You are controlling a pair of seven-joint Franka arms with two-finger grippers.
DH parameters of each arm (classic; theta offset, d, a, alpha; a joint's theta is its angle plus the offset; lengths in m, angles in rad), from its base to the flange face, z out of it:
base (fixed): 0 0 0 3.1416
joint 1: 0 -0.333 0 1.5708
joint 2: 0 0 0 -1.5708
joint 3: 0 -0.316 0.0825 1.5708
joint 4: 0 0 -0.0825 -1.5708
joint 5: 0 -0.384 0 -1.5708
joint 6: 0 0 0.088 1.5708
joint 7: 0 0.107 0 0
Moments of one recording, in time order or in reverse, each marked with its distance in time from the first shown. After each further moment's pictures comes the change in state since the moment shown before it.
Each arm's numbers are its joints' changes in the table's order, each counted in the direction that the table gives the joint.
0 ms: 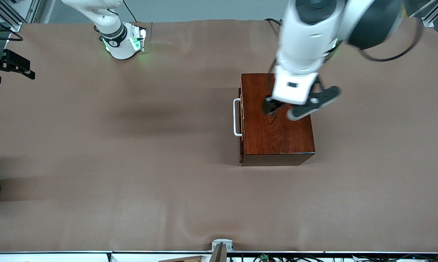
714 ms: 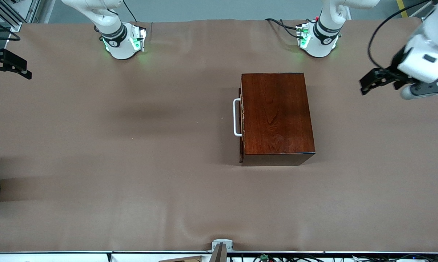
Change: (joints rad) left arm -0.348 -0.320 0.002 0.326 -0.001 0.000 0.621; right arm 0.002 0.000 0.004 -0.004 0.014 0.000 0.000
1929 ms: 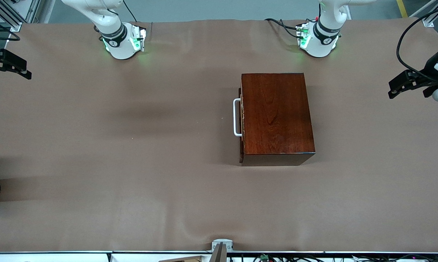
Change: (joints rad) left arm -0.299 0.005 0.189 0.008 0.001 0.062 0.229; right arm 0.000 0.000 0.000 0.000 0.000 0.001 0.000
